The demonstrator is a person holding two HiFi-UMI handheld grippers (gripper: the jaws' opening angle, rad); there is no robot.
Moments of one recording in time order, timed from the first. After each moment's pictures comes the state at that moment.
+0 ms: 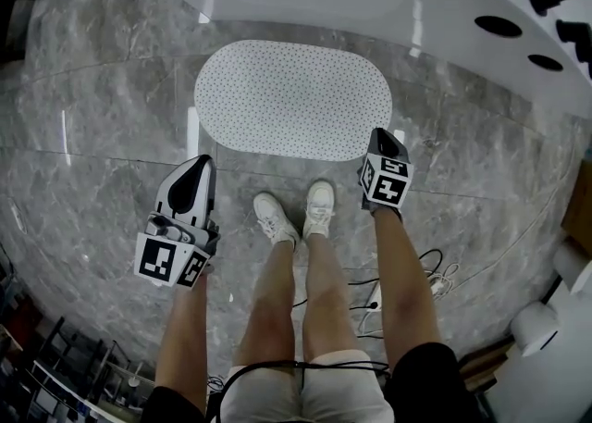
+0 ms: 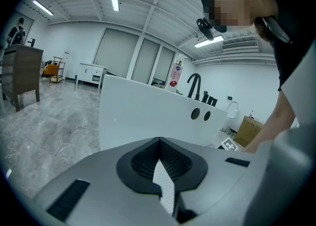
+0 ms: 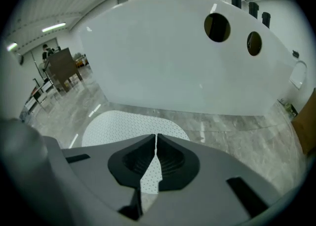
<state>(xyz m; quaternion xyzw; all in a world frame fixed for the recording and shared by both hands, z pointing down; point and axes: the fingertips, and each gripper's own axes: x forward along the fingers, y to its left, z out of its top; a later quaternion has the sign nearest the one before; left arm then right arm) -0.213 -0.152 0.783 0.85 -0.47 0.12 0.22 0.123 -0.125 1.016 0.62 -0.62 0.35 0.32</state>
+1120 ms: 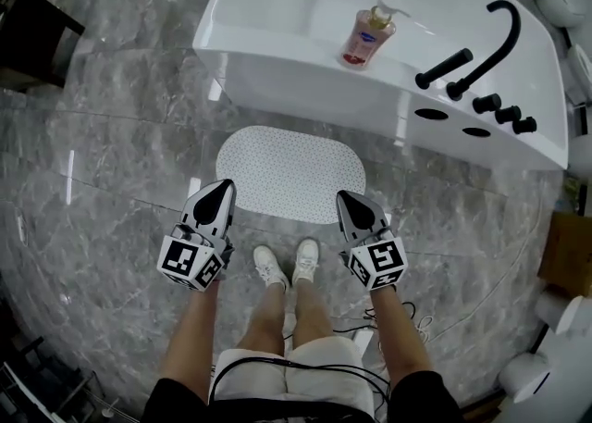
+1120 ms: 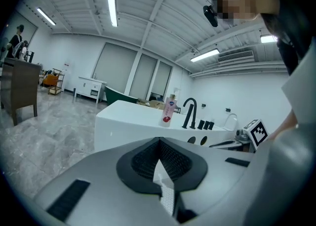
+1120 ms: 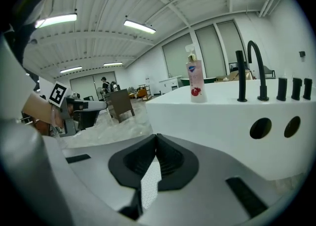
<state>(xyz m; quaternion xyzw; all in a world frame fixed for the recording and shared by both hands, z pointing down) -0.200 -0.180 0.575 0.86 -0.47 0.05 0.18 0.017 -0.151 0.638 0.47 -0.85 0.20 0.14</state>
